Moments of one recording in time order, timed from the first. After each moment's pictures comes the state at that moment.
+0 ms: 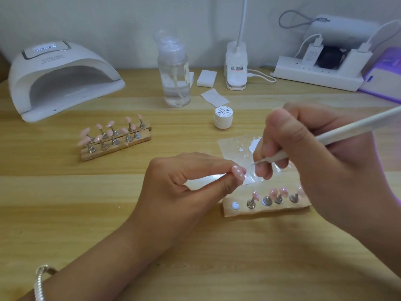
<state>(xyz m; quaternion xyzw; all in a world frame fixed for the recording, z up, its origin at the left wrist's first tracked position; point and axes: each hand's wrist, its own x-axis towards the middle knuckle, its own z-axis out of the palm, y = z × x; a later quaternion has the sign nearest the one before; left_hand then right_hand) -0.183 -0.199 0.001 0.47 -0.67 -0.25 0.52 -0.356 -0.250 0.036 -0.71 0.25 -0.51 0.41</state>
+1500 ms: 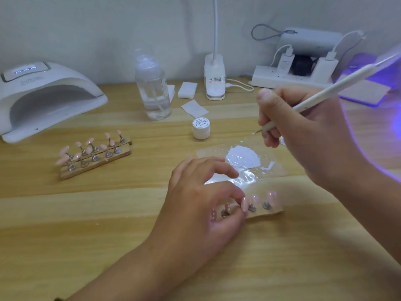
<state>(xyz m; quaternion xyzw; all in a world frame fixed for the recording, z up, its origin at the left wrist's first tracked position) -0.224 -0.207 -0.010 0.51 -0.76 -0.12 0.38 -0.389 -0.301 0.042 -0.69 0.36 -0.52 0.35</state>
